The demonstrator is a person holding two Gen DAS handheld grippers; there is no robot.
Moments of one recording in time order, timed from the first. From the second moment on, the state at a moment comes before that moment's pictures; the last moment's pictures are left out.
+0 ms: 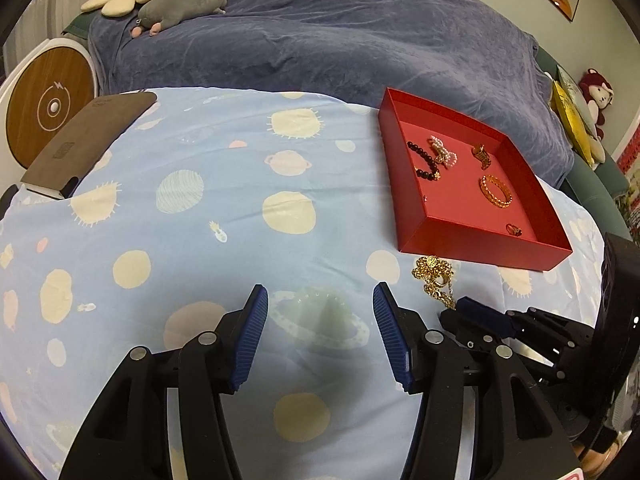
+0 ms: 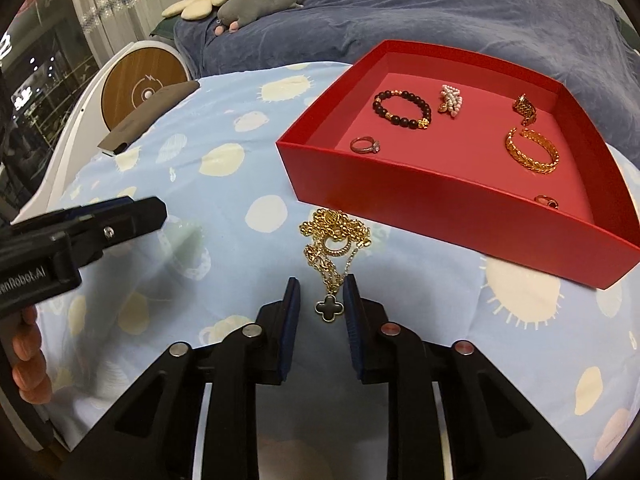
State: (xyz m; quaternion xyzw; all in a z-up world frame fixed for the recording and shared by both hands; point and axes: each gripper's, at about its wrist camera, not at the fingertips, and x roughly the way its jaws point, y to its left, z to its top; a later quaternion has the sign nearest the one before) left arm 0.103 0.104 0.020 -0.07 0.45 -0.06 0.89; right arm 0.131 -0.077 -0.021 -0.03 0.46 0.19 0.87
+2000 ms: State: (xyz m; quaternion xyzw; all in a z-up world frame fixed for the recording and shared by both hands) left arm 0.087 -0.093 -0.019 0.07 0.46 -0.20 0.86; right arm 0.029 -0.247 0.078 0.10 0.37 0.16 0.91
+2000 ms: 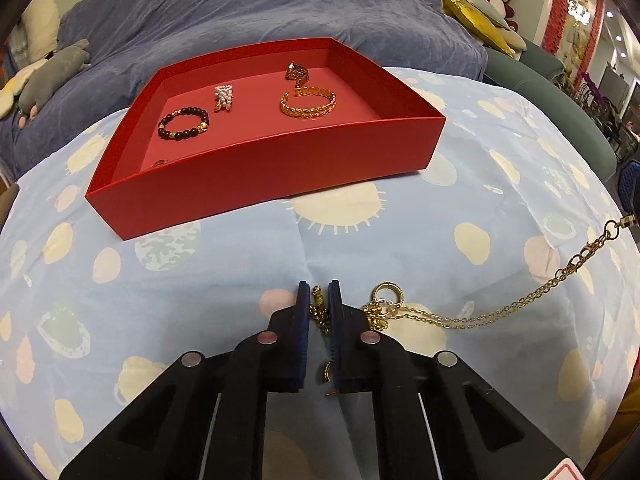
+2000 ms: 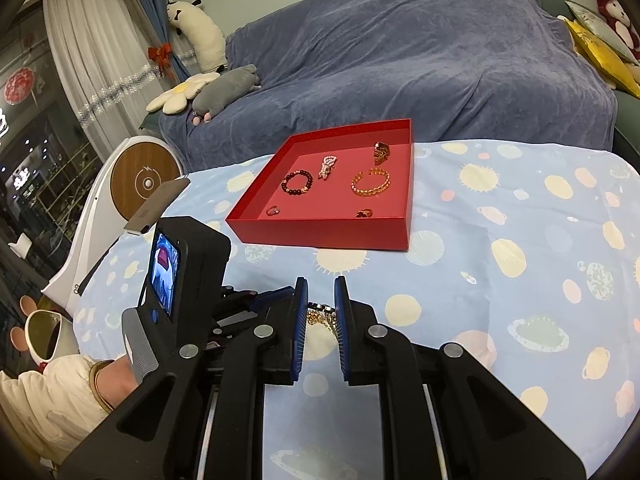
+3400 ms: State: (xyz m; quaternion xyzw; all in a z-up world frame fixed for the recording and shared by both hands) left arm 0.069 0.031 0.108 -0.09 0.39 -0.20 0.90; right arm 0.053 -0.173 0.069 0.08 0.38 0.25 0.89
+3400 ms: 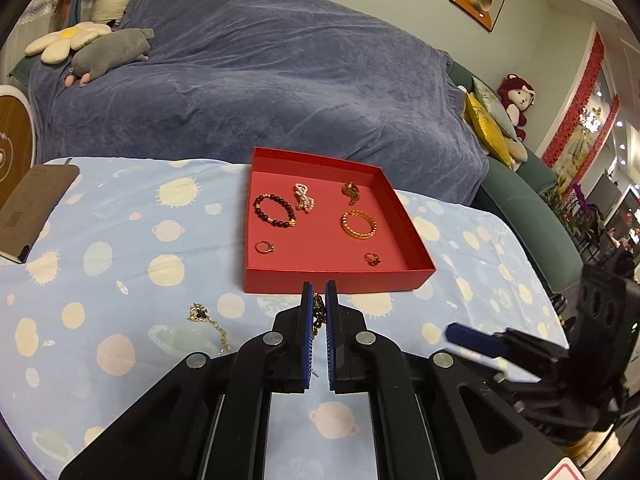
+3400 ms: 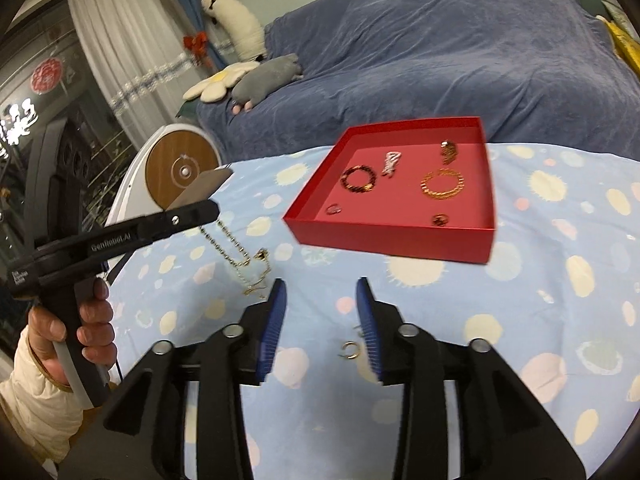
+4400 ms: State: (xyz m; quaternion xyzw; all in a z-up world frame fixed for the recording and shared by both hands) left arm 0.065 0.123 0.111 -0.10 0.37 -0.12 0.92; right arm 0.134 -0.016 -0.023 -0.05 0.43 0.25 0.86
